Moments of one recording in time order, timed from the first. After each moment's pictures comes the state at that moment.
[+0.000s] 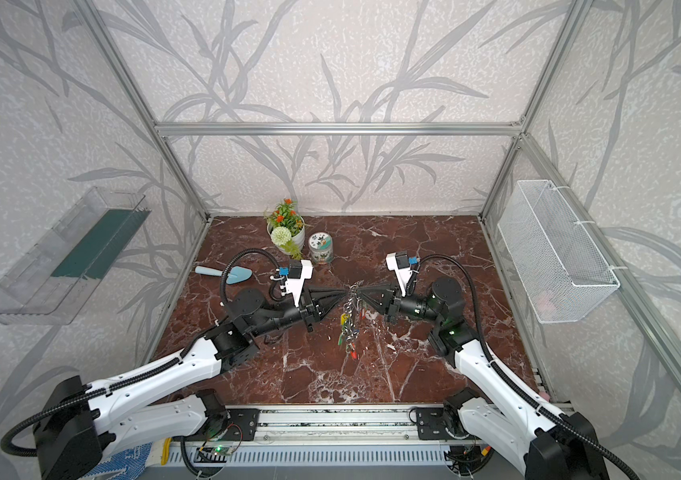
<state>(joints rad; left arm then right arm) -0.82 1.07 0.66 0.49 0.38 -0.43 0.41 0.97 0.55 0.47 -0.88 0.62</state>
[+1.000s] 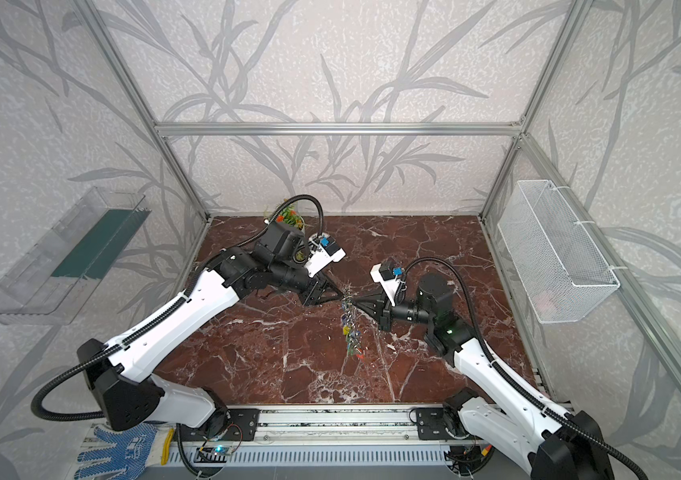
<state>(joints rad) -0.69 1.46 1.50 -0.89 0.59 0.05 0.49 0.96 0.60 0.17 -0.81 0.20</state>
